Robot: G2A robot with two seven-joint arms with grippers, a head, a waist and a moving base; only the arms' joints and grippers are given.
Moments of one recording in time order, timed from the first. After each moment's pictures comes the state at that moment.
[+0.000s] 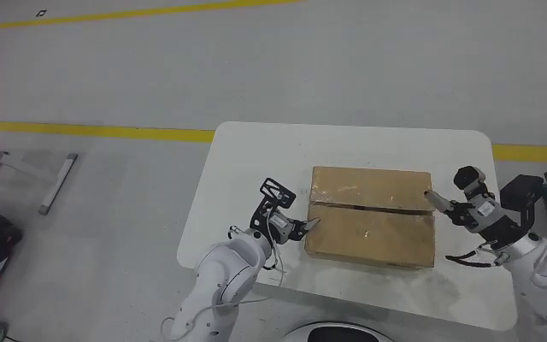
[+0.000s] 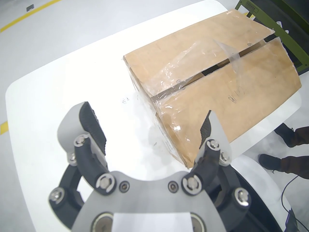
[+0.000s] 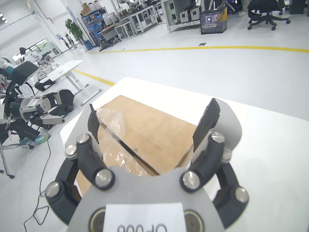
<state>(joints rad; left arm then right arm) 1.24 -1.32 -1.17 -1.91 1.26 -0.29 -0.70 -1.68 -1.10 1.82 -1.92 -0.80 -0.58 0.13</state>
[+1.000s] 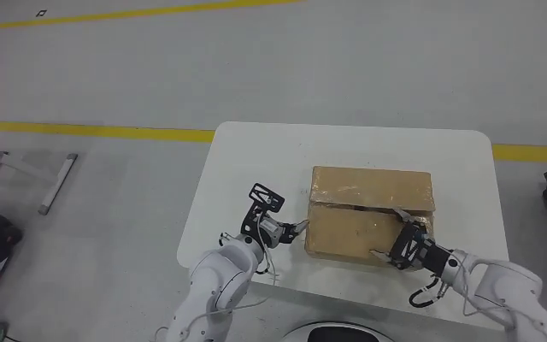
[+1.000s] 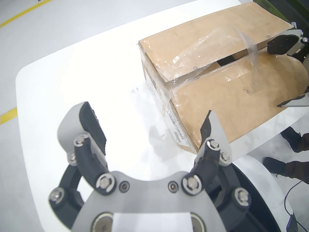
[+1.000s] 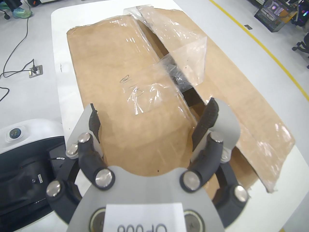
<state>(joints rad) 1.29 -1.30 -1.21 -1.94 1.29 -0.25 -0.69 -1.64 -1.09 1.54 -1.90 -1.48 -0.64 0.11</state>
